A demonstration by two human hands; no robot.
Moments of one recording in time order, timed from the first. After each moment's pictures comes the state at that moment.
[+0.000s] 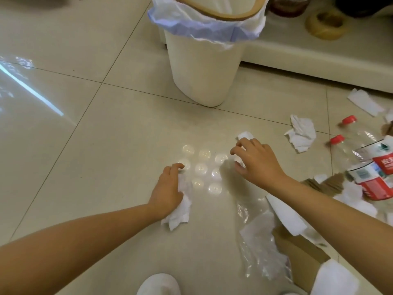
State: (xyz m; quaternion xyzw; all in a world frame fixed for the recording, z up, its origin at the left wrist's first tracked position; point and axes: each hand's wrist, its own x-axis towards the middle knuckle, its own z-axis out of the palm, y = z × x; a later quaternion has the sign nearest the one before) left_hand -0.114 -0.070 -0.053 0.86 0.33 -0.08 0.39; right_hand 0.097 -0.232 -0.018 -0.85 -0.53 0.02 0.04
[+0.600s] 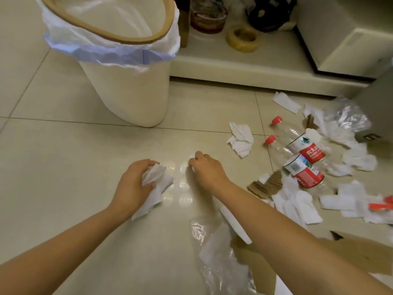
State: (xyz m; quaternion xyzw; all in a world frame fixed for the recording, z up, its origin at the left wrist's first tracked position) left_hand -0.016 -0.064 -0.025 0.87 0.22 0.02 0.44; right_hand 0.130 -0.227 -0.039 -0.91 -0.40 0.15 -0.02
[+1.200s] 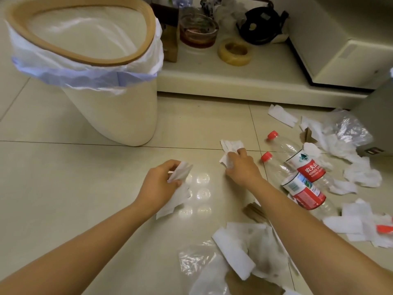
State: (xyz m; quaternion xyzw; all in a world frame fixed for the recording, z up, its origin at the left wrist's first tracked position) left_hand 0.080 -0.108 -0.011 0.83 0.20 0.00 0.52; right_hand 0.249 -0.307 -0.059 -0.96 -0.19 0.19 0.04
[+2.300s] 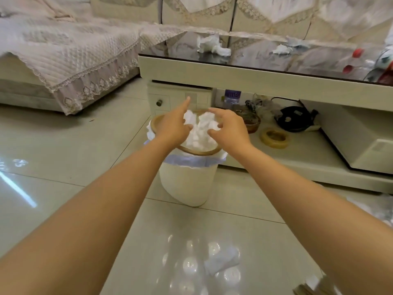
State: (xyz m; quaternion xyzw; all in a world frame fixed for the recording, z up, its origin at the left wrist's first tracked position) left_hand 0.140 0.074 0.211 0.90 0.21 0.21 0.32; right_hand 0.218 -0.067 0.216 -0.85 -0.37 -0.05 0.38
